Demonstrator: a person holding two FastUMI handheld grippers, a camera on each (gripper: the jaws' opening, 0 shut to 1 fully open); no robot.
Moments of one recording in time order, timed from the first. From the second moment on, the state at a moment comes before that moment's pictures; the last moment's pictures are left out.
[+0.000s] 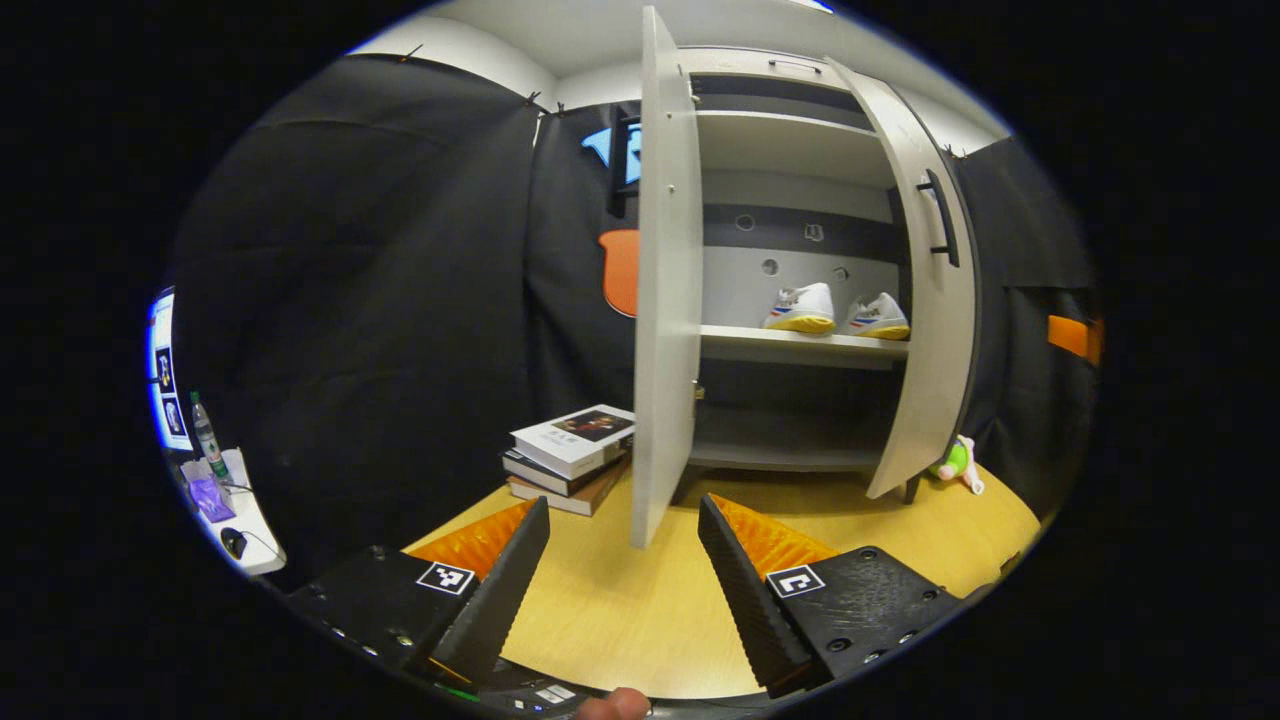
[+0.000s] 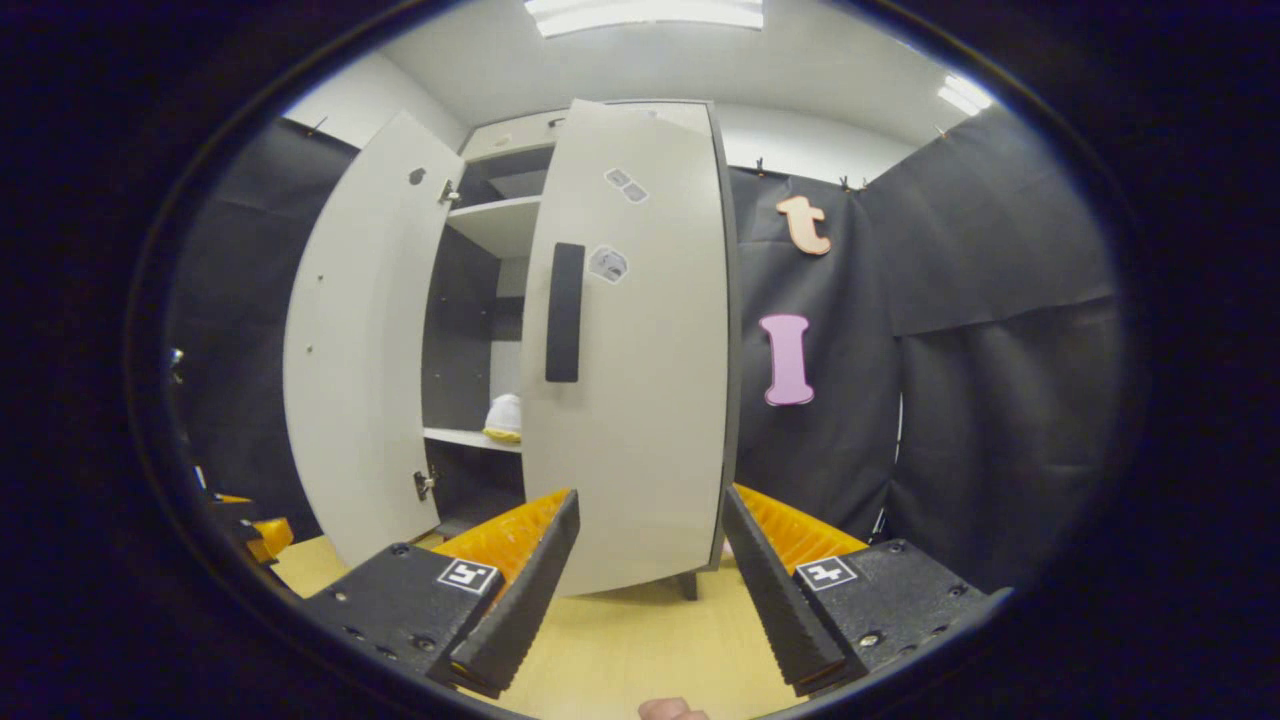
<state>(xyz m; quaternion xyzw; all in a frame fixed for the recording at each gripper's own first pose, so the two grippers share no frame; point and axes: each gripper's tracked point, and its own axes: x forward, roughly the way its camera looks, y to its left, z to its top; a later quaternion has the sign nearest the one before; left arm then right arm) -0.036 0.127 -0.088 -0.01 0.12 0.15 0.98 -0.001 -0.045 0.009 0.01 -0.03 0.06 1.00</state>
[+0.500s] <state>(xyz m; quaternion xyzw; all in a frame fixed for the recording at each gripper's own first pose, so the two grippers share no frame) 0.040 0.240 0.013 -0.01 0.05 0.21 0.98 -0.027 -0.031 -0.046 0.02 0.02 0.08 1.00</state>
